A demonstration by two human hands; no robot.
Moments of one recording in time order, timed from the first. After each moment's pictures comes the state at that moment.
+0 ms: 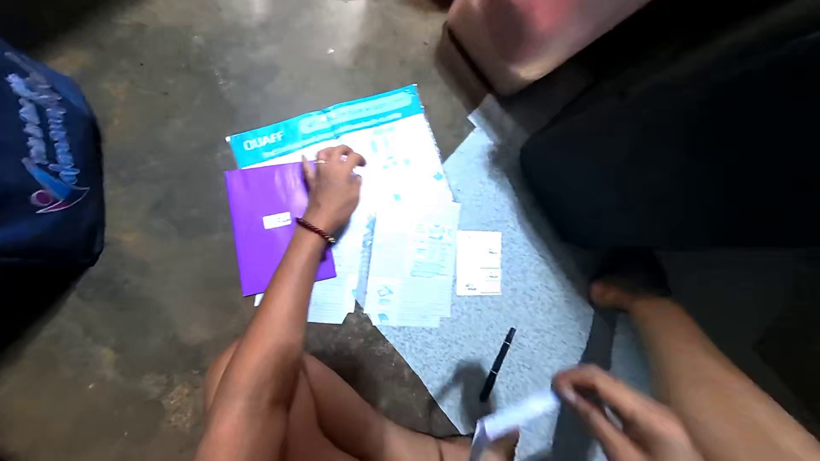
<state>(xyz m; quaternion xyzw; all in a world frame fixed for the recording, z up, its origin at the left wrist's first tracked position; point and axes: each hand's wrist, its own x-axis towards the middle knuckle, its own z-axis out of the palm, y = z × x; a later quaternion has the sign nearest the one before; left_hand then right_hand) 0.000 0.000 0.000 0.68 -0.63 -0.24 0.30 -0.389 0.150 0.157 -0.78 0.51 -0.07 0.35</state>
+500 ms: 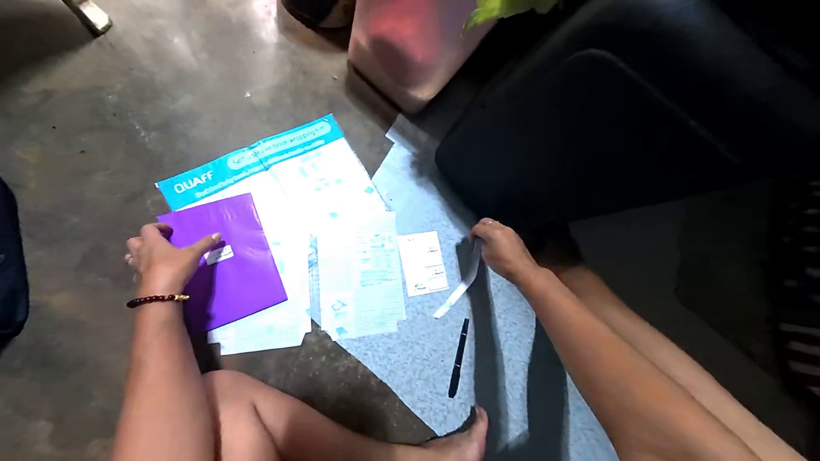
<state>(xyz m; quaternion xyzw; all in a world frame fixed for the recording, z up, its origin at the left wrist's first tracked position) 0.082 0.082 0.031 0.89 -0.28 -0.28 0.21 -0.426 -0.039 0.048 -0.80 0.57 0.03 0.17</state>
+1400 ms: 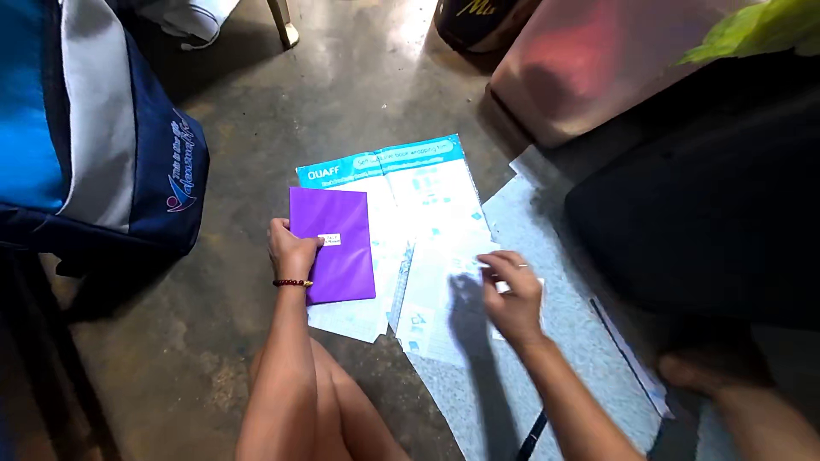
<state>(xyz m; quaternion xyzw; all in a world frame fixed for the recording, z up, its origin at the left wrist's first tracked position) 0.054 0.103 0.032 0.89 -0.13 -0.27 0.34 -0.268 0.016 0.024 -0.84 0.40 -0.29 0.22</state>
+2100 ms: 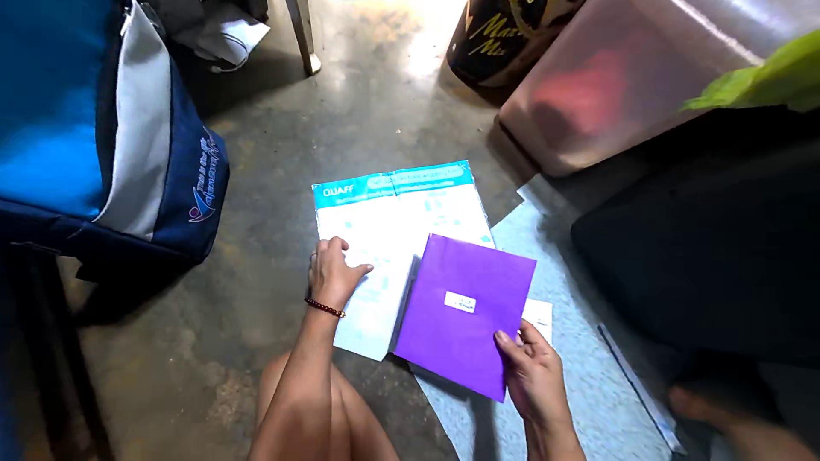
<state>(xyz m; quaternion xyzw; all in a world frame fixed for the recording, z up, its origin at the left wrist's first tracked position) 0.027 0.096 0.051 0.84 -0.31 -0.37 0.25 -0.268 0.082 0.046 -0.45 0.54 -0.40 0.58</state>
